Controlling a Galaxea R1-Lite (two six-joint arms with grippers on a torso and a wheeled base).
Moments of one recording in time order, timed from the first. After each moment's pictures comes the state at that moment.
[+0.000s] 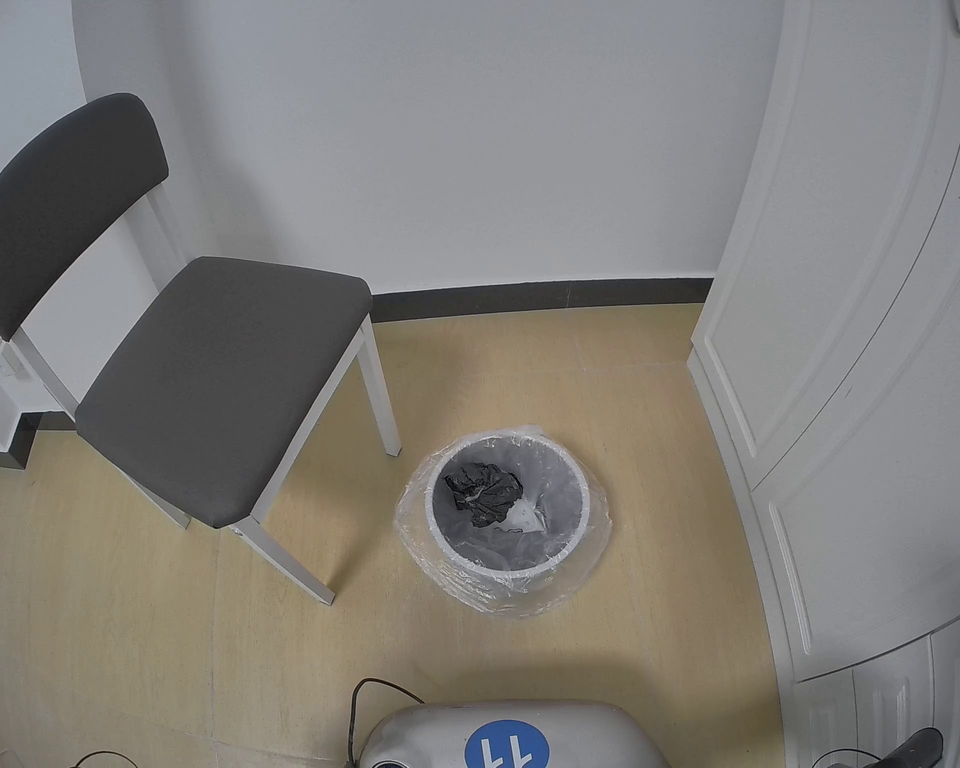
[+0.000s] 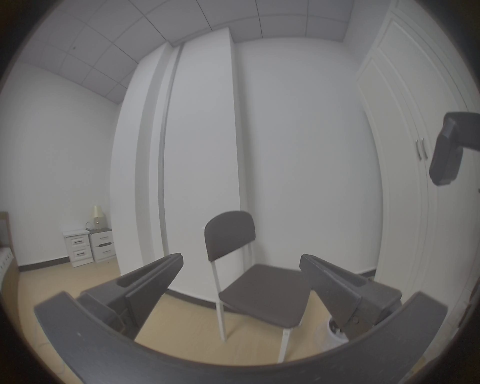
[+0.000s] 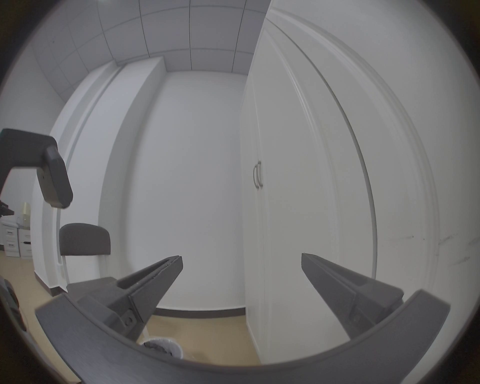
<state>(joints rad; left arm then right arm) 0.00 0.02 -0.88 0.48 0.27 0.07 0.00 0.01 -0.58 -0.06 -0.11 -0.02</state>
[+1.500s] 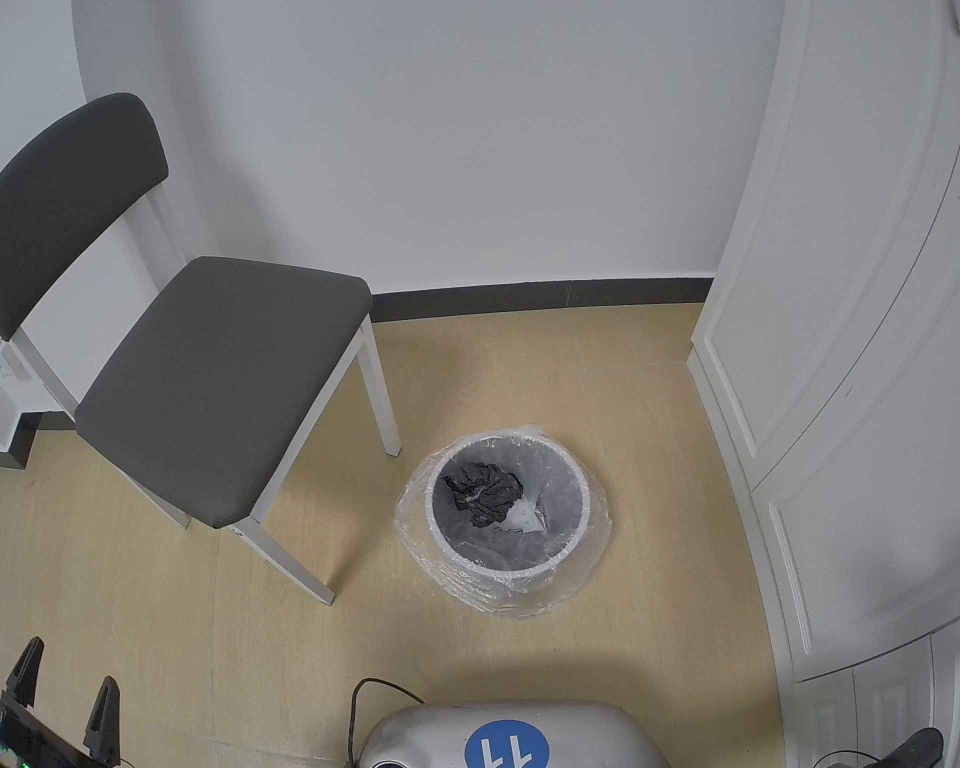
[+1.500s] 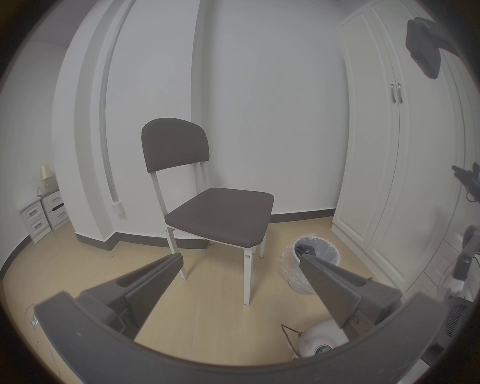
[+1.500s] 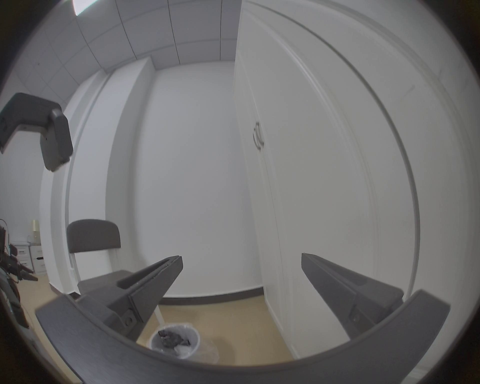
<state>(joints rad) -0.01 0.01 -0.02 0.00 -0.01 0.00 0.00 0.01 -0.02 -0.55 -0.06 0.11</state>
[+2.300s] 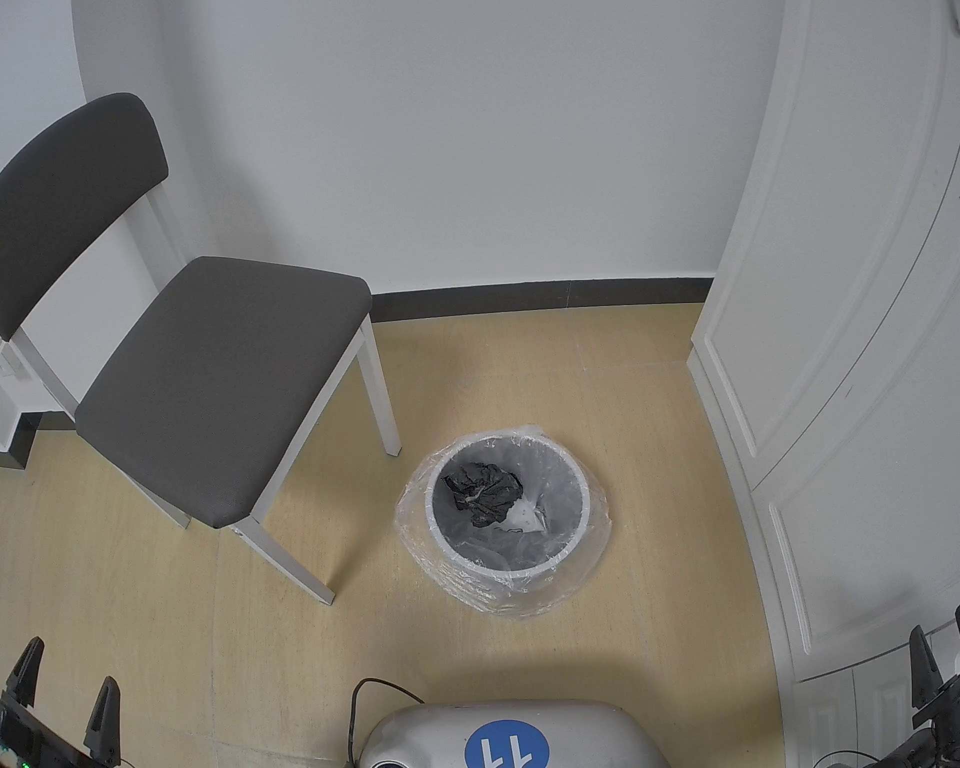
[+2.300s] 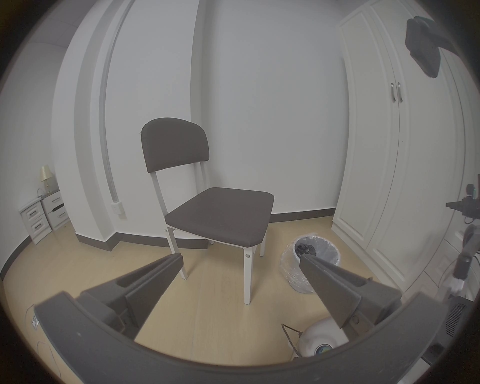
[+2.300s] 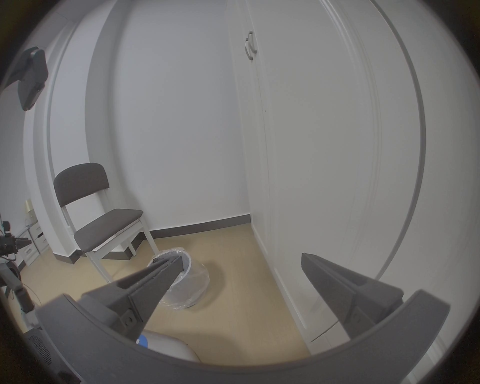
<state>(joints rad) -0.01 0.01 -0.02 0.00 -0.01 0.00 0.00 0.01 -0.02 -0.07 -0.07 0.12</state>
